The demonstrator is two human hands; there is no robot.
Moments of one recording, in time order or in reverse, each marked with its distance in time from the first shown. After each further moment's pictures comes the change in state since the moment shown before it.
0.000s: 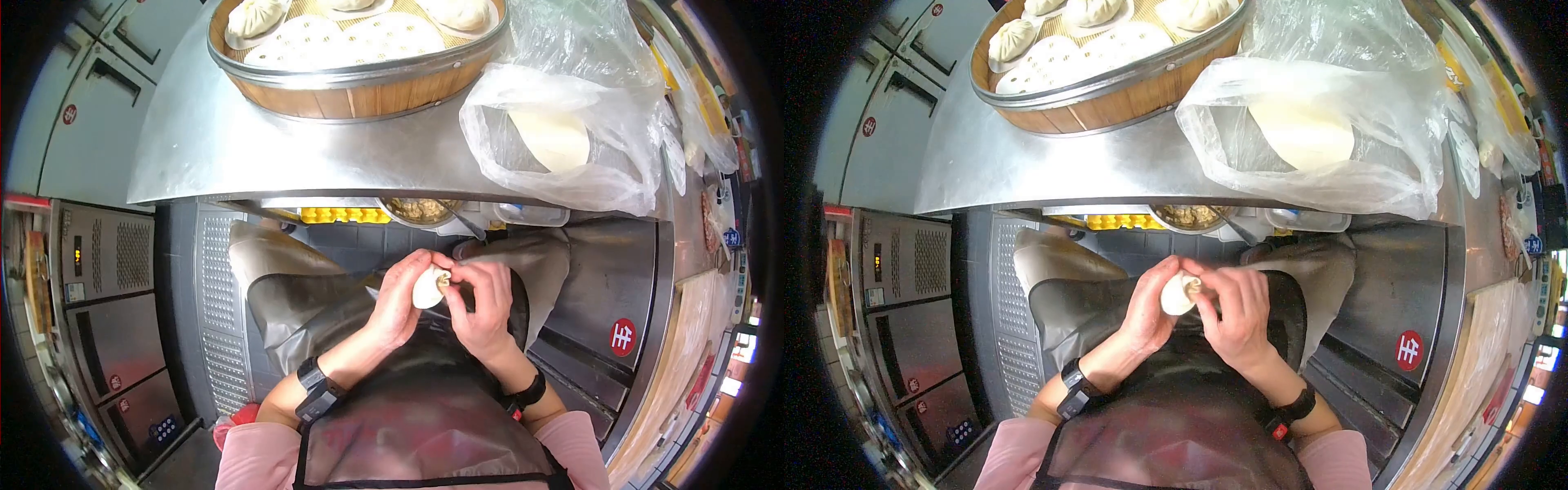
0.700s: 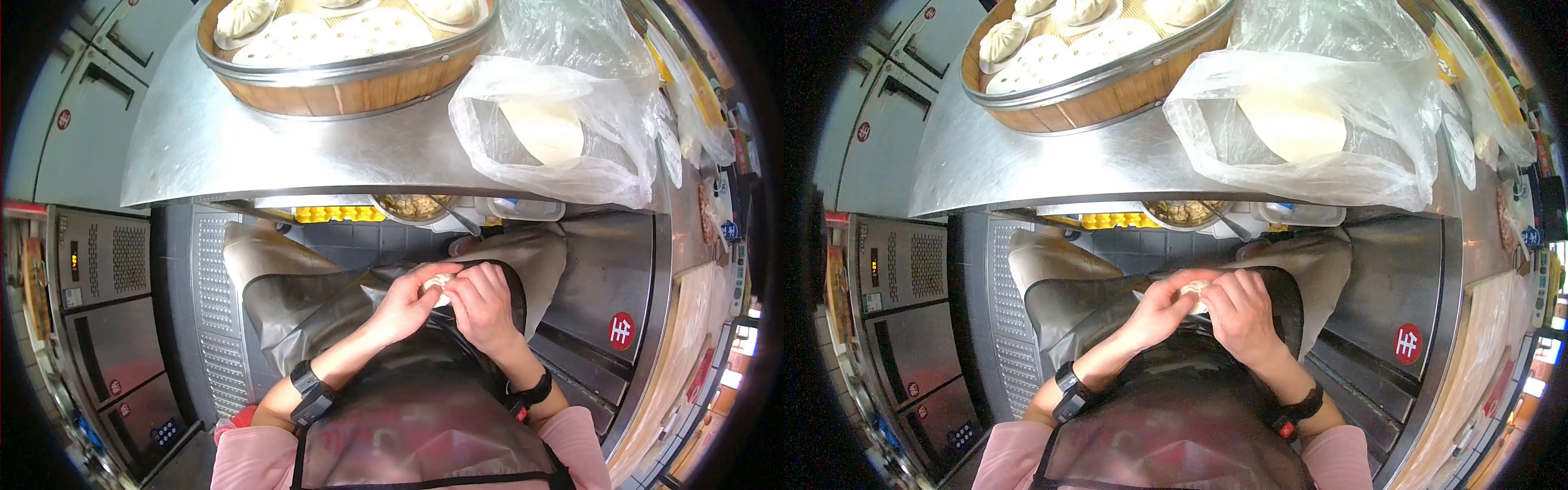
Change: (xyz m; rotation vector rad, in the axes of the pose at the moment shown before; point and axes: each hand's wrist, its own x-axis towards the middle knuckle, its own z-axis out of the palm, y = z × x) left_hand 0.001 -0.014 -0.017 0.821 -0.181 0.055; right_hand -0.015 0.021 -0.012 -0.081 -0.235 -0.103
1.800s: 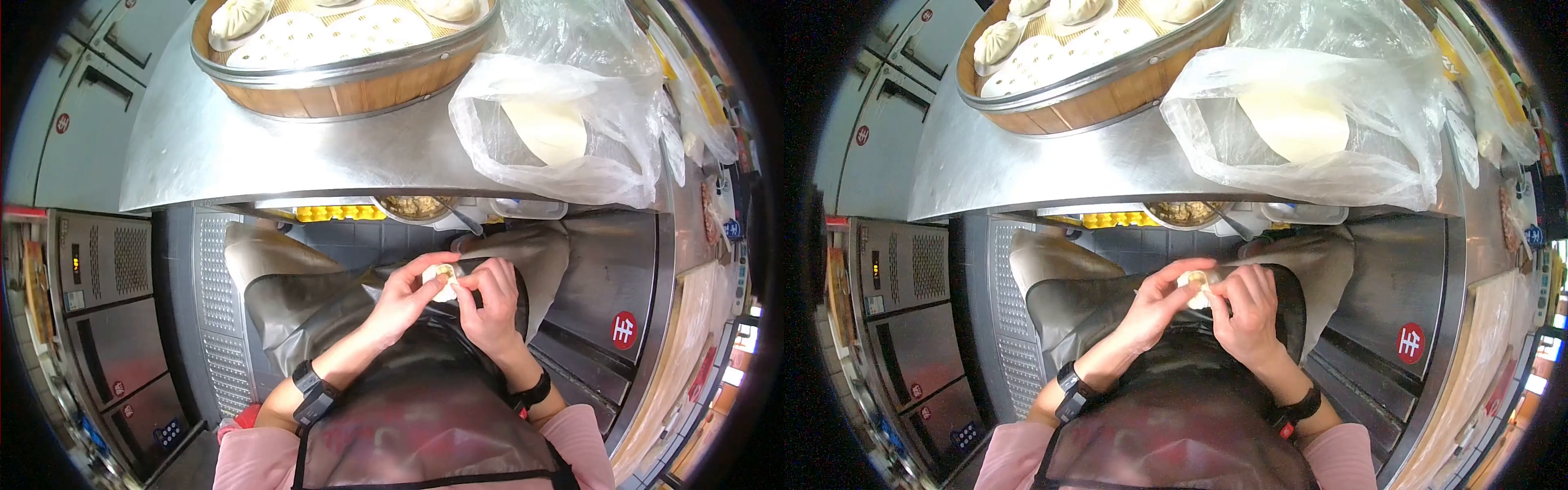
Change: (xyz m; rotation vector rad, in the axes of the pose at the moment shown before) left_hand 0.001 0.011 0.000 -0.405 0.087 -0.072; right_hand 0.006 -0.006 0.002 0.082 0.185 0.173
